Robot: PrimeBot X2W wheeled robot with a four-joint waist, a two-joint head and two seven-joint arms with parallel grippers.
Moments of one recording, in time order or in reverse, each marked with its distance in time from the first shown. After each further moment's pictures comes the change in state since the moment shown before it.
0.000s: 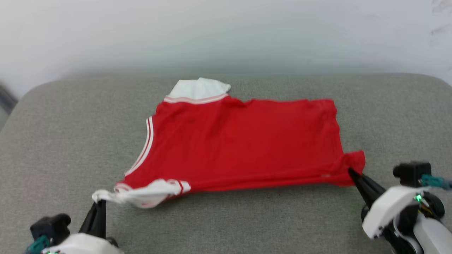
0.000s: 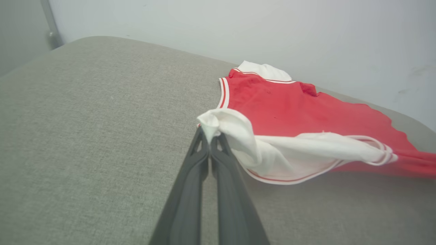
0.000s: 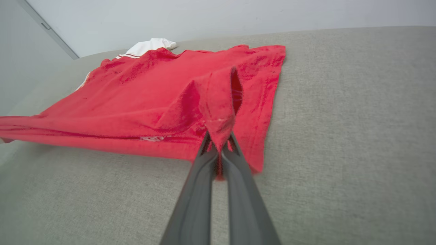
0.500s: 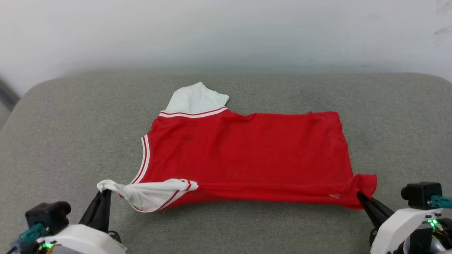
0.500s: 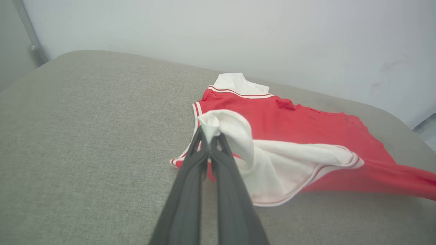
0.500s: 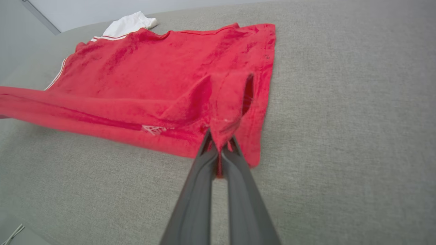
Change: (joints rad) left arm 0.155 0.080 -0.002 -0.415 -0.003 0.135 0.211; right arm 0.352 0.127 -0.340 -0.462 -0.227 0.000 0.351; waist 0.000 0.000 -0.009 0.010
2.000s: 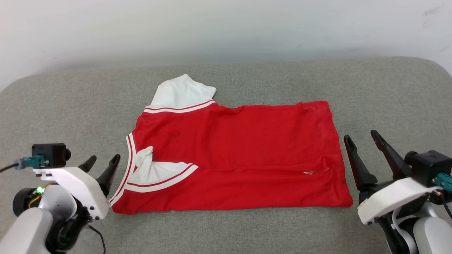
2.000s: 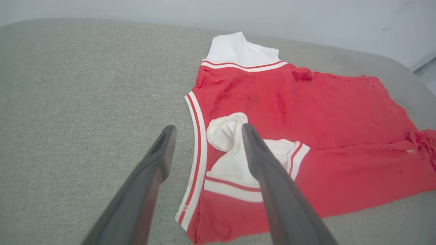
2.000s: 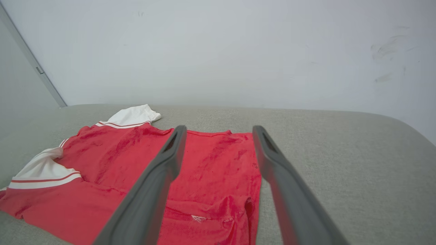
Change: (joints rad) left arm -0.426 0.071 -0.084 0.460 -0.117 -0.237 0.188; right arm -0.192 0.071 0.033 0.042 -0.144 -0.001 -0.322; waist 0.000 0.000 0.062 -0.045
